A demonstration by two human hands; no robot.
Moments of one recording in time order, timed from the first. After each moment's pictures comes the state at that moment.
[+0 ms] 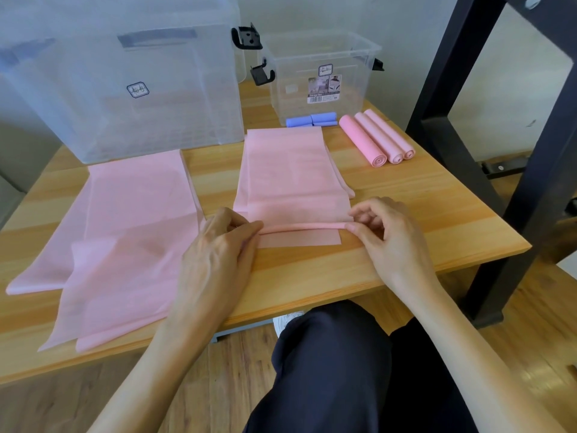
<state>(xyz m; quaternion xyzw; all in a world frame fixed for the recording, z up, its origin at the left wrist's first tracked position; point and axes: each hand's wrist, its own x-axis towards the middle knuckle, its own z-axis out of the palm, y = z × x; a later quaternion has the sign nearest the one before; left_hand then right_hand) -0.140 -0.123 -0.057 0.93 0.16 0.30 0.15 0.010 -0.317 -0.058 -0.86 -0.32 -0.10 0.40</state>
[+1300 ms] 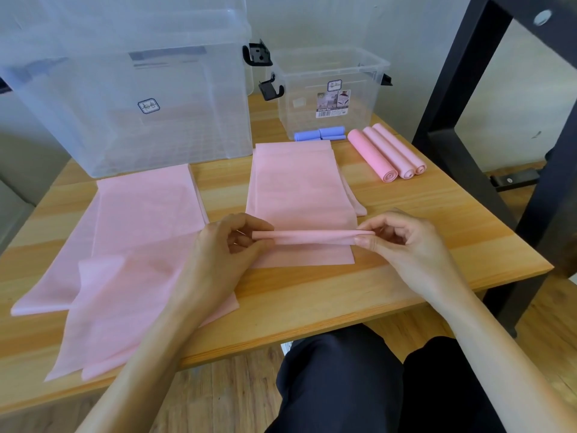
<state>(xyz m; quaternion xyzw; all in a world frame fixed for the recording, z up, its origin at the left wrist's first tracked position) -0.126 -0.102 -0.029 0.83 0.19 0.22 0.46 0.023 -0.318 -0.043 -0.77 -0.31 0.08 0.55</state>
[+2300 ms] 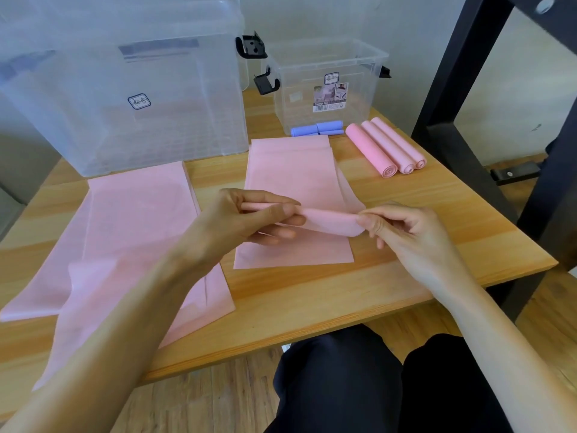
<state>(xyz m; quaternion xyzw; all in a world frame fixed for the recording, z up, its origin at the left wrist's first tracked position) -0.099 -0.100 0.011 0.76 0.14 0.06 0.63 0.018 -0.315 -0.028 -0.75 -0.33 0.09 0.57</state>
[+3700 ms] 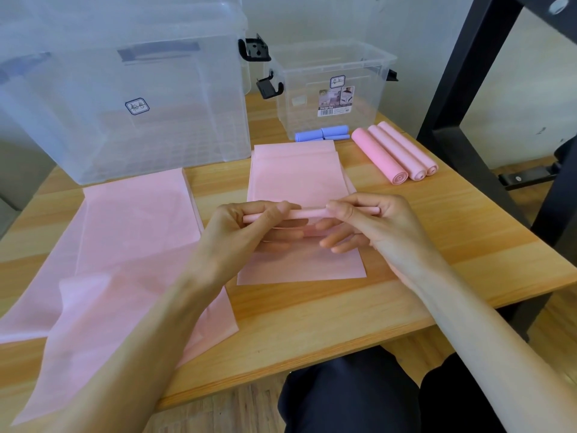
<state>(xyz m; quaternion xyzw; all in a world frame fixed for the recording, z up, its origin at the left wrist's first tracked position) -0.090 -0.098 -0.009 0.71 0.15 0.13 0.67 0.025 -0.265 -0.019 -0.64 -0.29 0.23 0.67</state>
